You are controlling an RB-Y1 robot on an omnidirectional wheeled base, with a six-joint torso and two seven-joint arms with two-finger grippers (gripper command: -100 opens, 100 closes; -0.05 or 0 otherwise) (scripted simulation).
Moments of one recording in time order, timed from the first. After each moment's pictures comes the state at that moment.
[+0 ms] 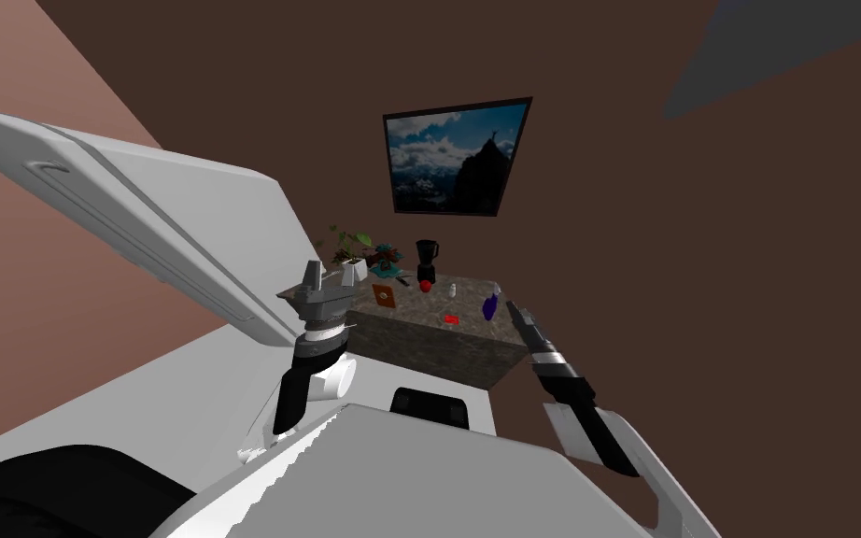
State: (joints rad) left arm 0.50 0.03 0.05 -2.39 -0.02 -0.64 0.15; right arm 0.48 -0.38 -0.06 -2.18 0.19 -0.18 0.39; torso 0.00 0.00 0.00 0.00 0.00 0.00
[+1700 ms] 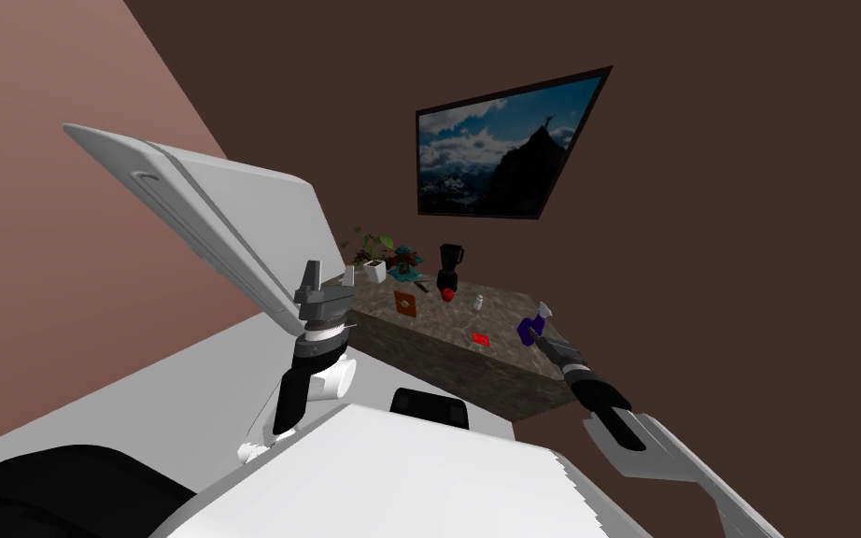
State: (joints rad) left arm 0.50 0.03 0.06 -2.39 -0.02 -0.64 0.15; right arm 0.46 -0.66 -0.13 -1.85 0.33 0.10 0.52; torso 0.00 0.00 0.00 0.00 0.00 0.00
